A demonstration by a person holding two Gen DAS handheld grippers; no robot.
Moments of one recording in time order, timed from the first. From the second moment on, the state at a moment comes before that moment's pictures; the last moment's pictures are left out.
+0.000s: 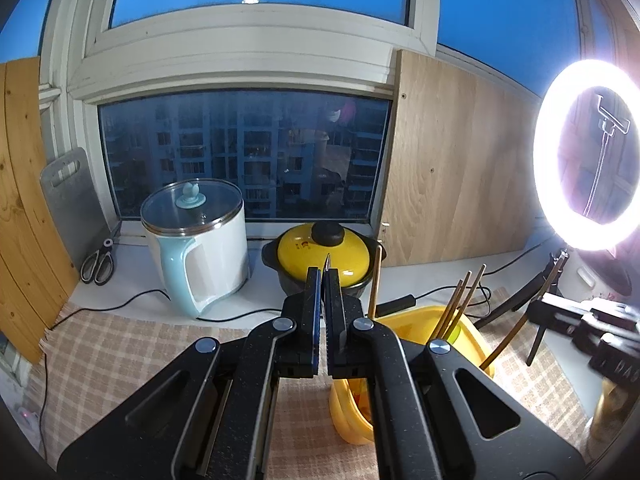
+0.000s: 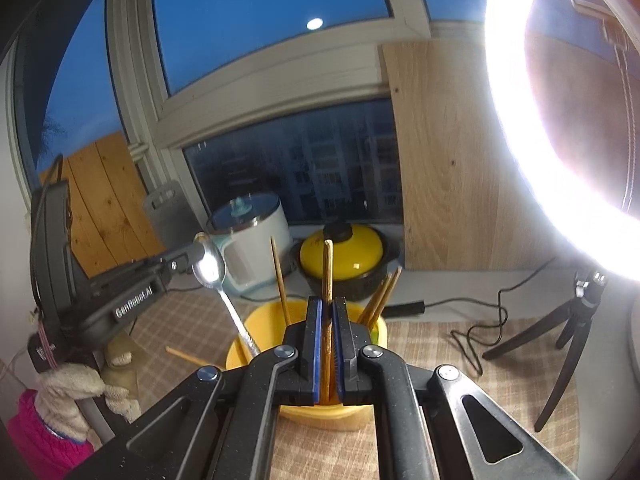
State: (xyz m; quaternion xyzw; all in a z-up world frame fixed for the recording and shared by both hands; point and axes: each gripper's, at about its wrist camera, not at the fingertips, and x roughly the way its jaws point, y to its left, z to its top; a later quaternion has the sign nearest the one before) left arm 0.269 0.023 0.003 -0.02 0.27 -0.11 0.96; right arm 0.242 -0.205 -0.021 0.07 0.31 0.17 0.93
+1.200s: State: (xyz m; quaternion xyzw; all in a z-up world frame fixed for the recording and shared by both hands) left arm 0.250 0.025 0.003 -0.02 0.27 -0.12 0.95; right arm 0.224 -0.213 -0.051 0.08 0.34 0.16 0.92
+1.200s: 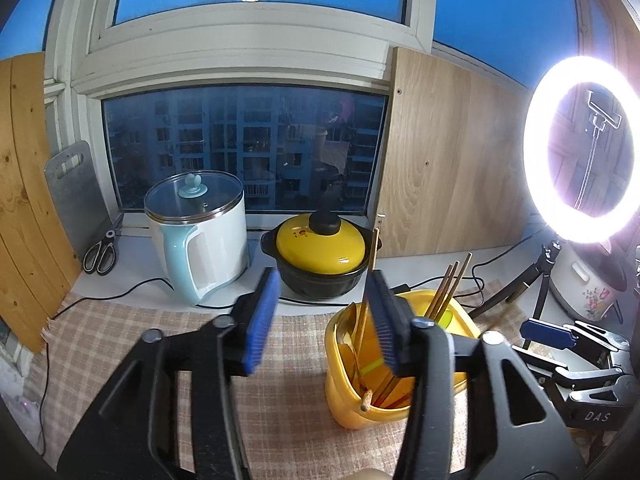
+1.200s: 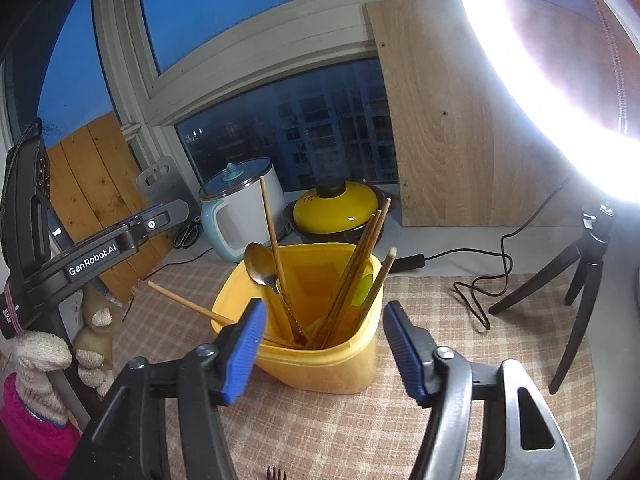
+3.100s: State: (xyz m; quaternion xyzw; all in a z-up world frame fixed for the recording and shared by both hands) left arm 0.112 0.031 -0.132 -0.05 0.46 -0.20 0.86; right arm 0.167 -0.181 -0.196 -0.05 0.54 0.34 0.77
